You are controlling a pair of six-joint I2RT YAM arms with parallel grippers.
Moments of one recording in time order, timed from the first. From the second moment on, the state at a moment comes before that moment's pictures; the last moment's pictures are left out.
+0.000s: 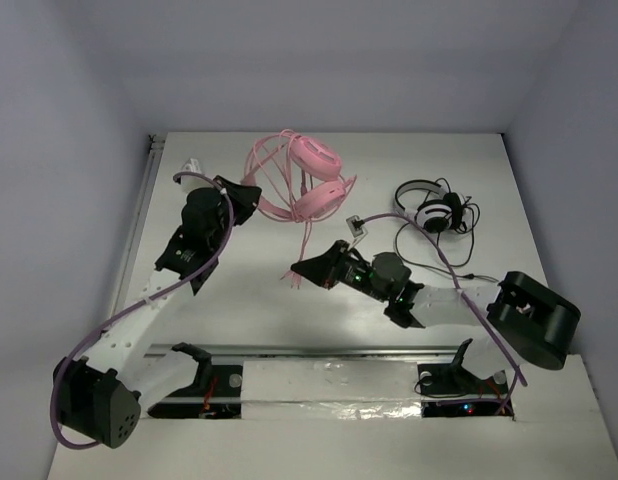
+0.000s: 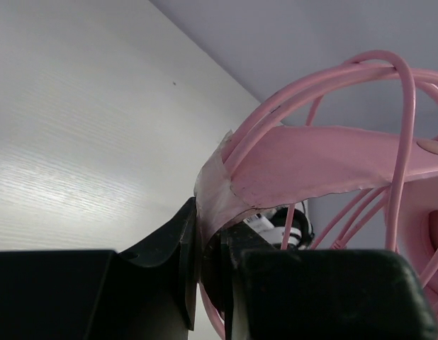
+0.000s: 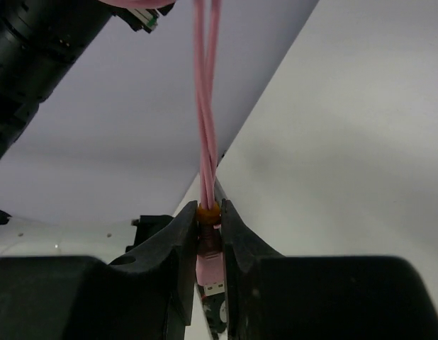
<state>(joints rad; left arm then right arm) -0.38 1.02 0.83 -0.03 -0.13 -0.98 0.96 1.45 0.51 1.02 -0.10 0.96</state>
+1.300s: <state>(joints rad) -0.84 0.92 0.52 0.02 -0.75 -0.93 1.00 1.52 0.55 1.14 0.20 1.42</state>
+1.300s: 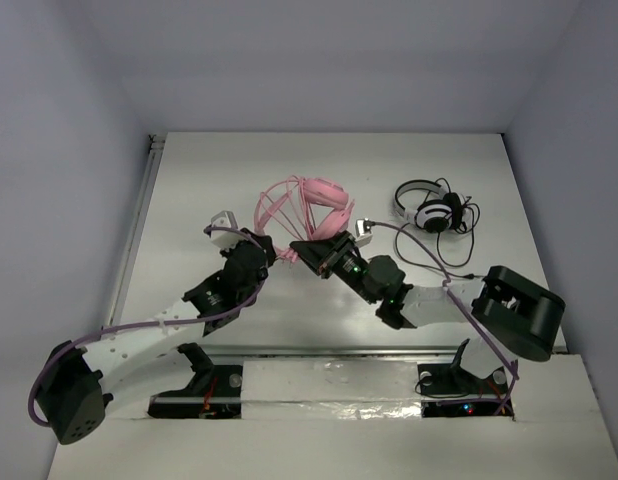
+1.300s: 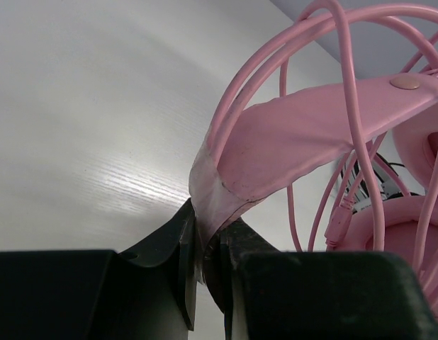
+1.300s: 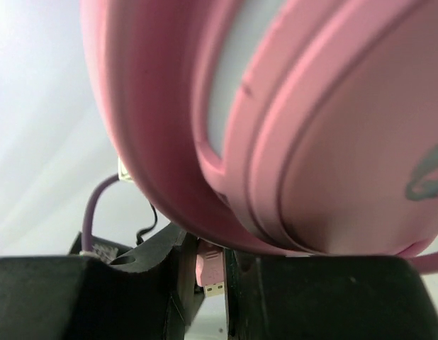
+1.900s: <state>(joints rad) -0.85 0.96 0.54 0.02 -0.83 -0.85 1.00 1.56 0.64 0.98 0.35 1.50</state>
